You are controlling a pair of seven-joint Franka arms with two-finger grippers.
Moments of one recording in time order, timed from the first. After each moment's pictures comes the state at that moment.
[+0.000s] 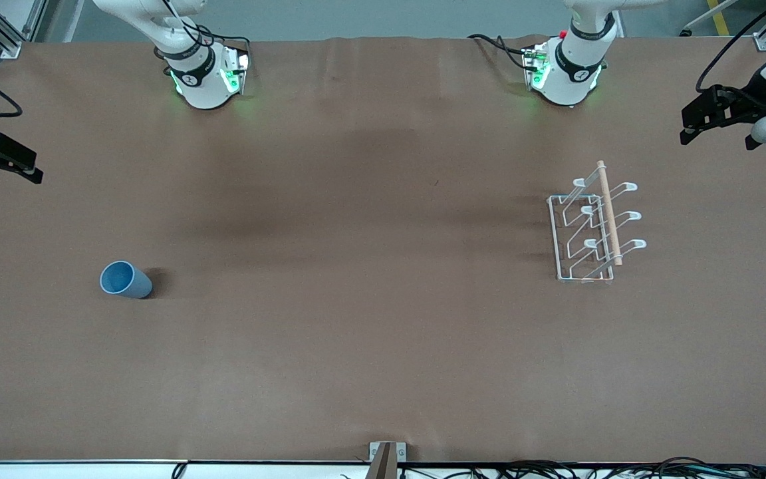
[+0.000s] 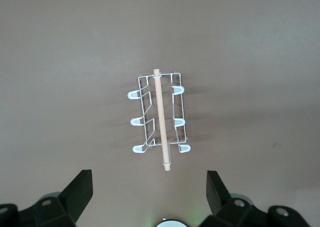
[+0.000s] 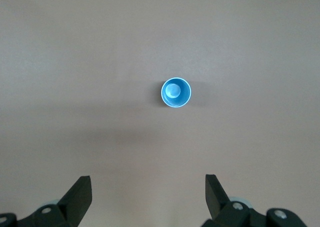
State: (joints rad) left arm 0.05 -0.10 -0.13 -1.60 0.00 1.49 0.05; right arm -0.02 0.01 -0.05 -1.52 -0.02 1.52 -0.11
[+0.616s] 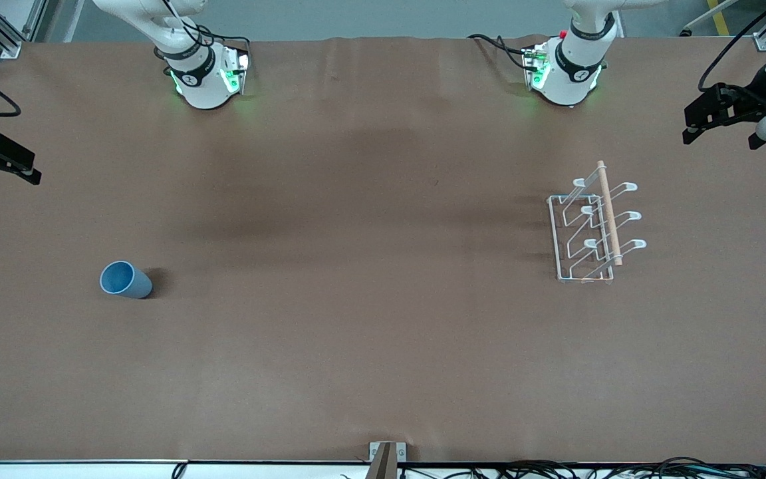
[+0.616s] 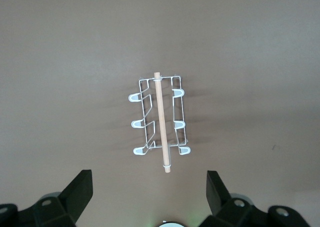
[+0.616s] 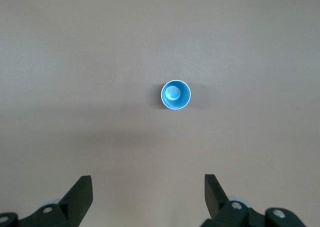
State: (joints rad) left arm 0.06 -0.10 -0.13 -1.58 0.00 1.49 0.05; right arm -0.02 0.01 -0.05 -1.52 -0.02 1.53 -0.11
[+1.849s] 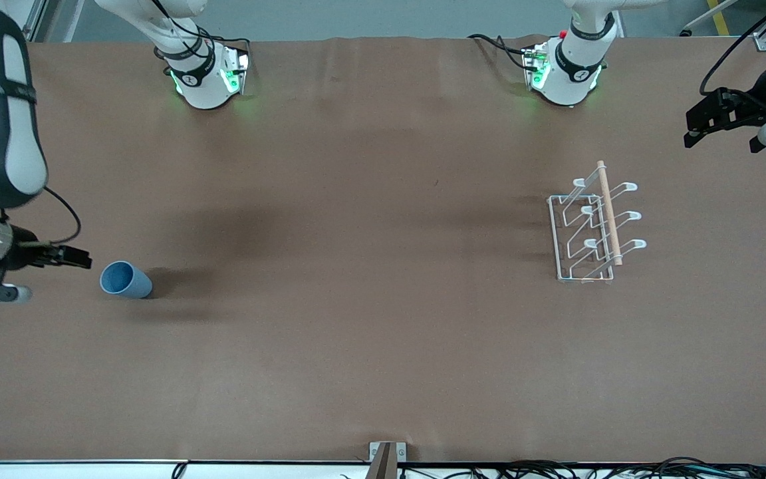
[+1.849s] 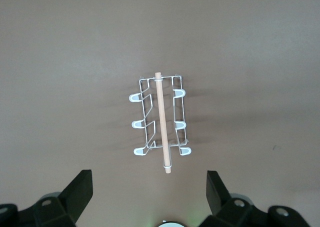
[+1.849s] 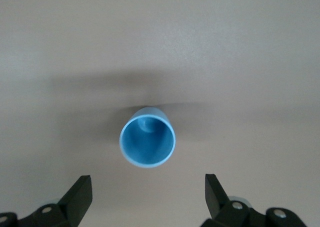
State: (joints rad) left arm 0.06 -0.09 -0.12 -1.57 0.00 1.48 0.05; right arm -0.11 0.38 -0.06 -1.67 -0.02 1.95 -0.11
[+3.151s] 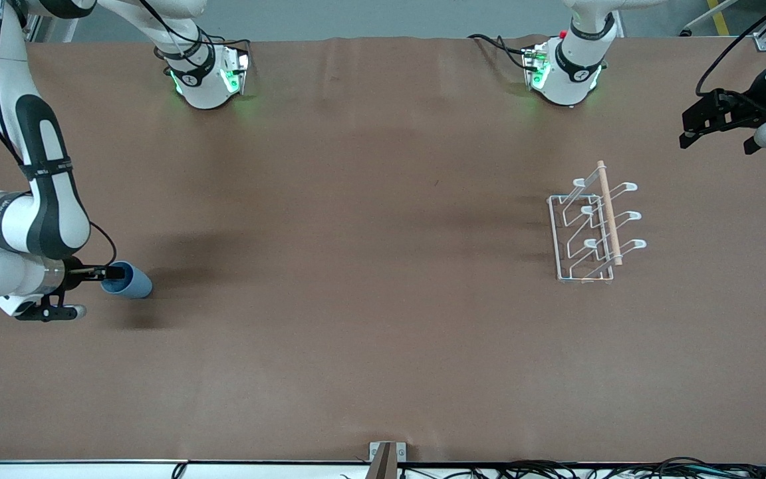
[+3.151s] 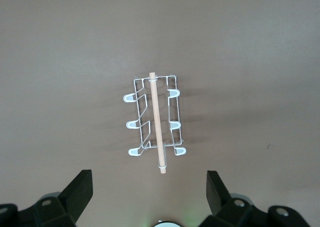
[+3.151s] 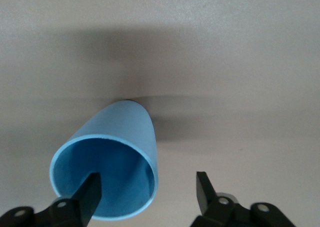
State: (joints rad) left arm 0.06 -0.08 -0.13 -1.57 -0.02 1.48 0.05; right arm -0.15 0.57 -0.06 -1.67 -0.02 2.01 -0.20
